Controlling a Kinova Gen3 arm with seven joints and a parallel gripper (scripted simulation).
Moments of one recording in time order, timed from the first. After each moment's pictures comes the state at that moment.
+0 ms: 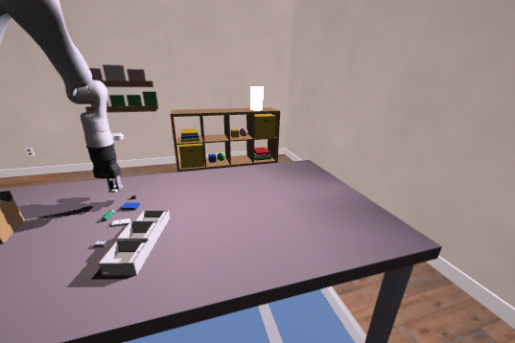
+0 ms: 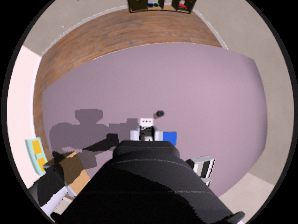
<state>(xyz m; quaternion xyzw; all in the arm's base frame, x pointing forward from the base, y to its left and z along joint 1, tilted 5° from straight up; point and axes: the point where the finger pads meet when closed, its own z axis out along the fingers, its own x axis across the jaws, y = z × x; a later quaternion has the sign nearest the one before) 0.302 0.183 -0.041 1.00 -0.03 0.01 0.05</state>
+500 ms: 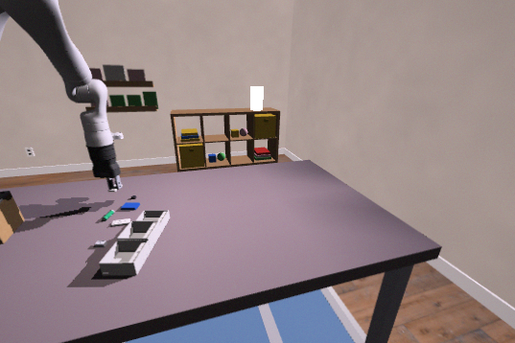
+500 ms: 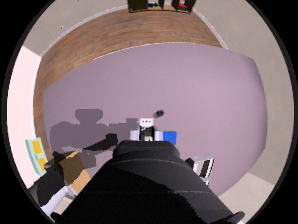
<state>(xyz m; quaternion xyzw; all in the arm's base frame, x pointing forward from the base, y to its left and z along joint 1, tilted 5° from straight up) 0.302 0.182 -0.038 1.00 -0.03 0.01 0.05</state>
